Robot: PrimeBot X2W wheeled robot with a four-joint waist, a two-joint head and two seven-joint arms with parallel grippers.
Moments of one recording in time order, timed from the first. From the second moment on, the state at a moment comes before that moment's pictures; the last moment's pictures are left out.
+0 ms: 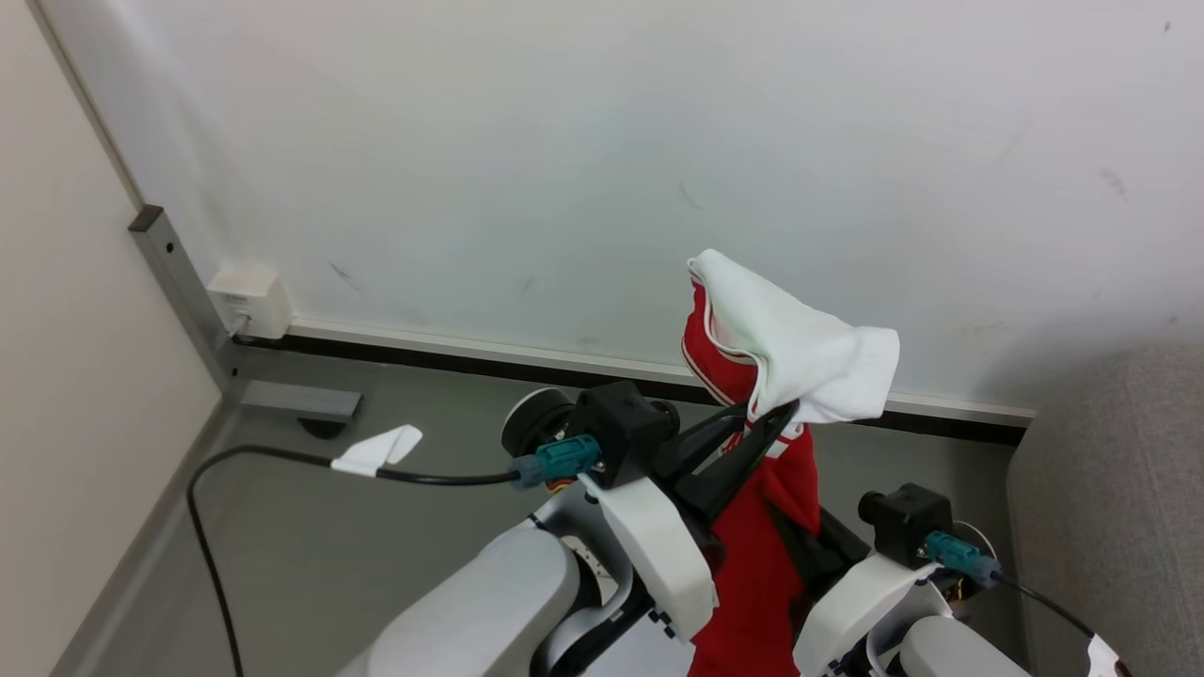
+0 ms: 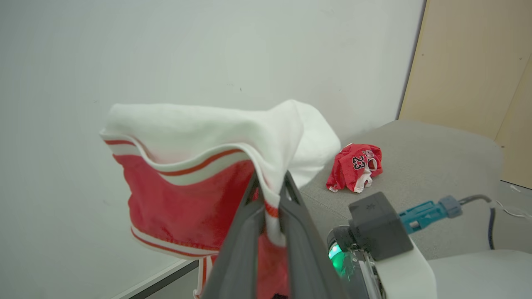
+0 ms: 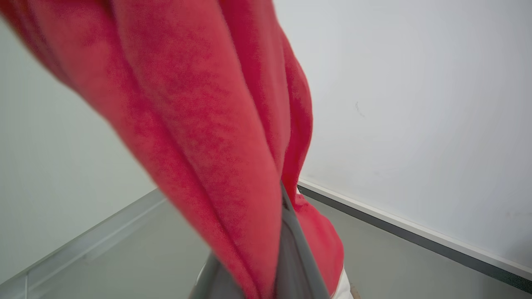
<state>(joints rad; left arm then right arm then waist) -0.66 0.16 -0.87 0.18 -0.55 -0.06 -0.05 -0.49 -0.10 0.68 0.69 0.60 0.13 -0.26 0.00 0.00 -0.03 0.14</state>
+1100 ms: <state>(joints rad) -0.54 0.22 -0.88 0.18 -0.57 -0.01 -0.10 -0.41 -0.25 0.25 0.36 0.47 0.13 -0.26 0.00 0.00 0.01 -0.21</state>
